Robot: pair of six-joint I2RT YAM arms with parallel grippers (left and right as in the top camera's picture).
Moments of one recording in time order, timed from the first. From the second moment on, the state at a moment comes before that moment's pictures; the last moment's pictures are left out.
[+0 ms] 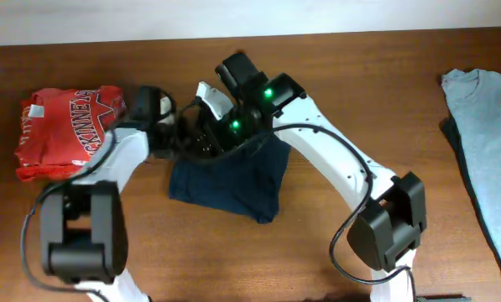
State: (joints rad) left arm -0.07 1.90 1.23 -0.45 0.35 -0.43; right arm 0.62 2.05 1.98 -1.07 -0.58 0.13
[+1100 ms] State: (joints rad) left arm 0.02 1.42 1.24 -0.63 0.02 -0.27; right arm 0.66 2.13 2.01 -1.18 -0.25 0.17
